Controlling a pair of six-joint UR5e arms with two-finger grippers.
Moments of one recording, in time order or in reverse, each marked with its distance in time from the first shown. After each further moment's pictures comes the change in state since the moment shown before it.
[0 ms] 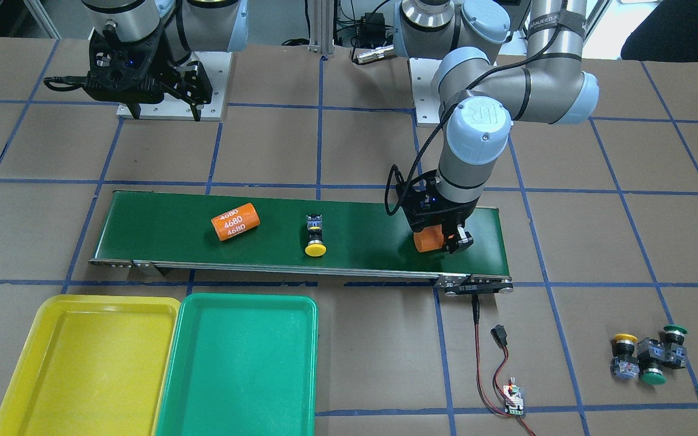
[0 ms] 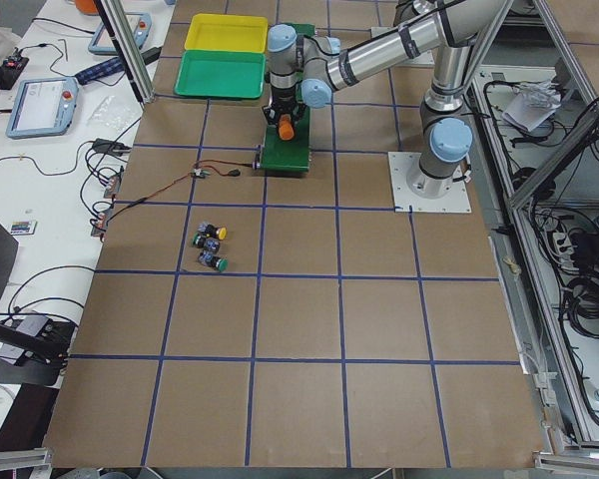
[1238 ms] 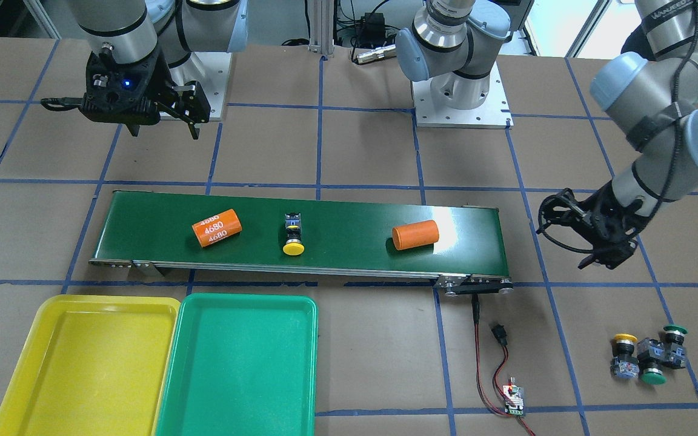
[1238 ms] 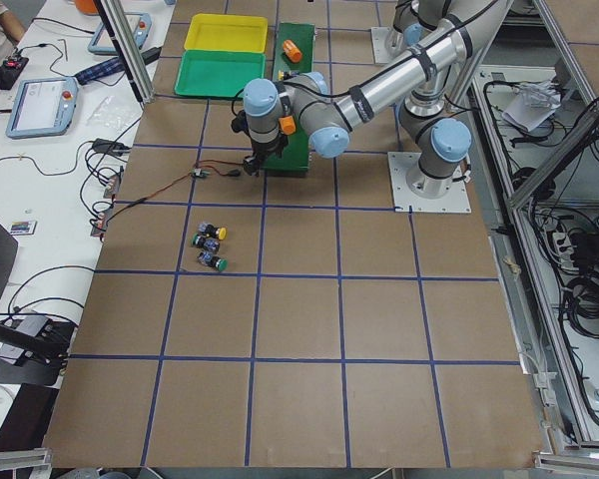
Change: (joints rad) left arm 0.525 -0.029 0.177 -0.188 -0.236 -0.026; right arm -0.011 0.066 -0.004 -0.101 0.003 0.009
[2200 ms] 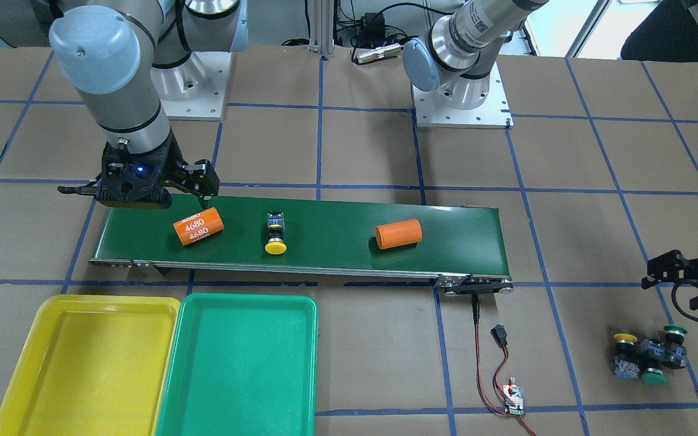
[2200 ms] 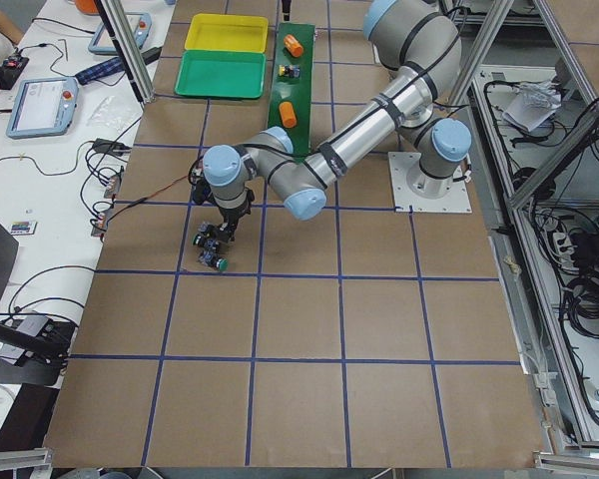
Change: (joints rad) left arm 0.166 -0.319 0.345 -0.008 0.100 -0.151; right arm 0.021 0.200 -0.008 -0.216 0.008 0.008
